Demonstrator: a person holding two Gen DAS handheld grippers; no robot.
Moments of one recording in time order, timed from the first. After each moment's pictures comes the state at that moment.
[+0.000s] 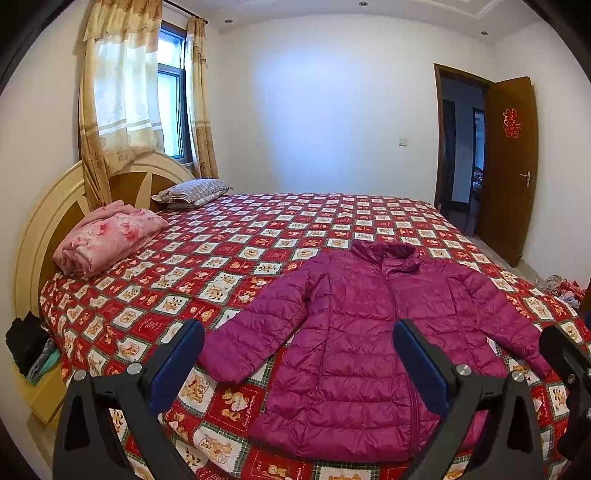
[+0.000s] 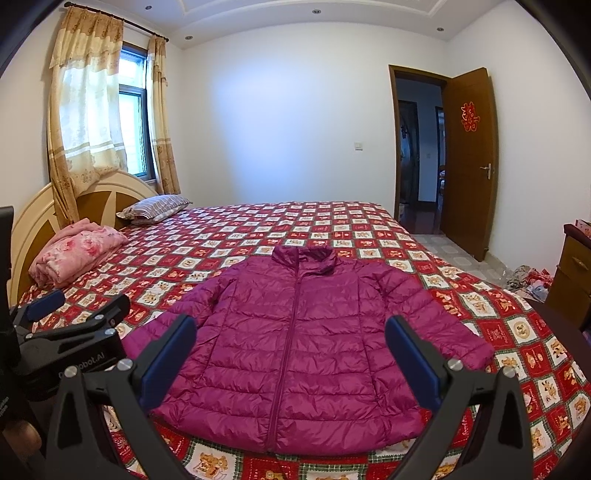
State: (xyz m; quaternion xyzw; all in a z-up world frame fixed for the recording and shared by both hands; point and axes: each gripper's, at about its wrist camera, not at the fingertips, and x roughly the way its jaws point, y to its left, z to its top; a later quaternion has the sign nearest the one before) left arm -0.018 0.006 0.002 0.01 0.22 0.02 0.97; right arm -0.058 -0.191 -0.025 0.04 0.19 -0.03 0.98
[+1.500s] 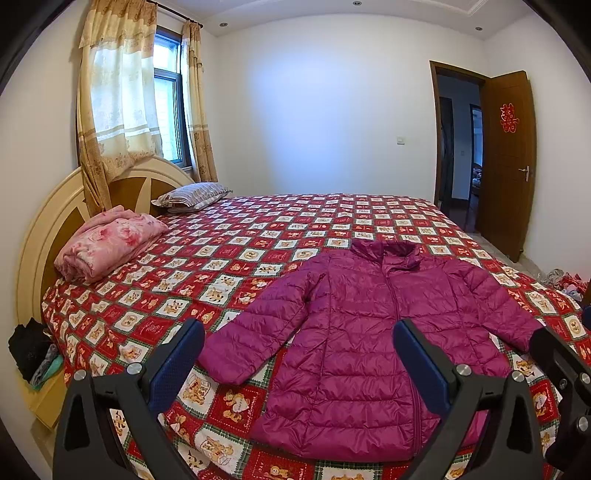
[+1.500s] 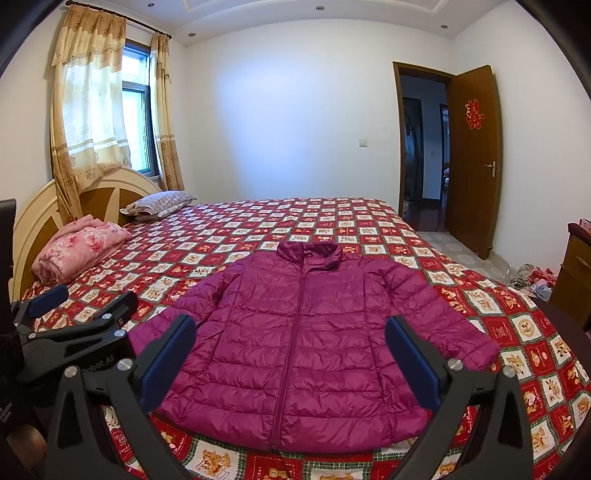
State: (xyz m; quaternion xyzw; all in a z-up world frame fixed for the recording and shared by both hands) left arm -0.021 -0.007 0.000 0.03 0.22 0.03 0.97; right arm -0.055 -0.187 -0.026 0.04 0.20 -0.03 0.98
